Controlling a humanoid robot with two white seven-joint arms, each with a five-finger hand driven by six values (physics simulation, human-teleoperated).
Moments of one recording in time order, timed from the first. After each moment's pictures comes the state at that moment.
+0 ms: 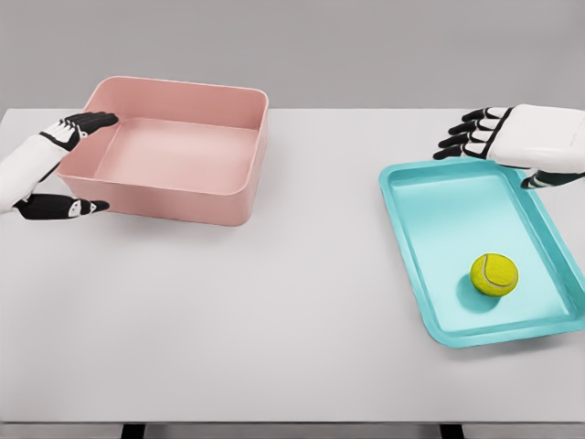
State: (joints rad) left arm -0.13 0.80 -0.13 -1.56 -0.13 -0.61 -0.13; right arm -0.68 -1.11 0.52 -1.71 0.28 -0.61 0.61
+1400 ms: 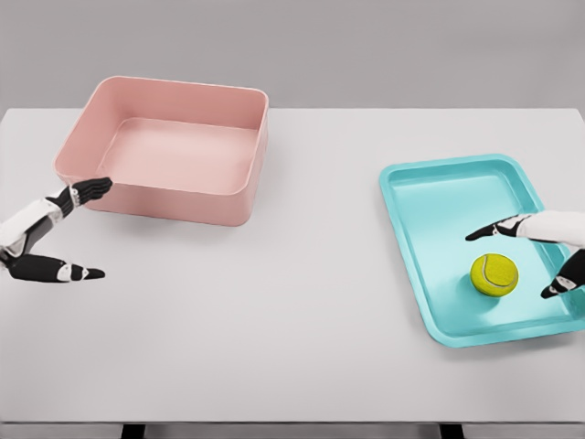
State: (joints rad) left arm -0.04 1.13 -0.55 -1.61 0.57 -0.61 -0.12; right arm -0.64 -1.32 0.92 -1.62 -0.23 -0.43 0.61
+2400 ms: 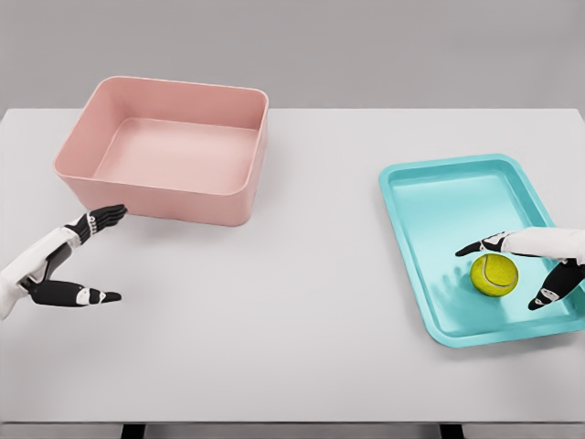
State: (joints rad) left arm 0.03 1.03 -0.50 -1.56 0.51 -0.61 -0.13; right arm -0.64 -1.24 0.97 -1.54 -0.17 -0.43 0.61
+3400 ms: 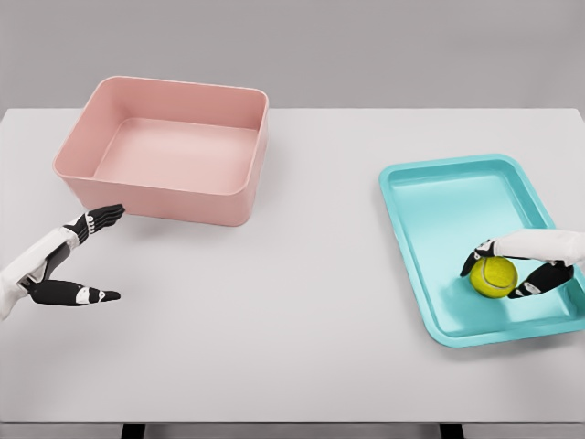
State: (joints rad) left arm 0.03 1.01 -0.50 -1.55 0.50 -0.61 -0.13; right arm -0.64 -1.19 0.97 -1.53 -0.11 -0.42 0.61
